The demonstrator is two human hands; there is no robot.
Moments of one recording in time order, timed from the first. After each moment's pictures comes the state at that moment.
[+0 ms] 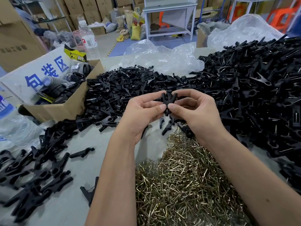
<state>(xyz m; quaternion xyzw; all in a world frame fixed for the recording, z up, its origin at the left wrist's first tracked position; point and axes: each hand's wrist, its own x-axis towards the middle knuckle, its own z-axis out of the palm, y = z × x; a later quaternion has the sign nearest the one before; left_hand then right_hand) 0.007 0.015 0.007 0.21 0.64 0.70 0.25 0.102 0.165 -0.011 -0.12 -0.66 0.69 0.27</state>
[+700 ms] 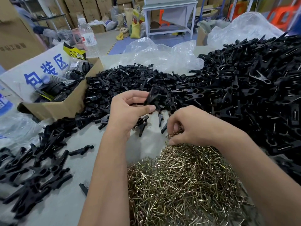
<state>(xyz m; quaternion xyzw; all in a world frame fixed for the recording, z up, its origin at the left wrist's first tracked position) -0.001 0.000 0.006 0.16 0.72 0.67 0.09 0.113 0.166 0.014 -0.04 -0.97 0.22 -0.05</state>
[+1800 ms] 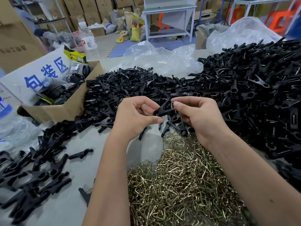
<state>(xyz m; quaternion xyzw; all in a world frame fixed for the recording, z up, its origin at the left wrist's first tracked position) 0.001 0.002 0.005 0.29 0.76 0.58 0.10 0.106 0.163 0.003 -0.21 -0.63 0.71 0.23</state>
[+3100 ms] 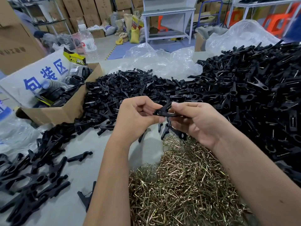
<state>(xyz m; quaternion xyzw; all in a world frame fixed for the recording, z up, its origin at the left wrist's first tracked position) 0.001 0.007 0.002 0.33 0.71 0.61 0.08 0.110 0.165 0.020 -0.21 -0.52 0.82 0.09</state>
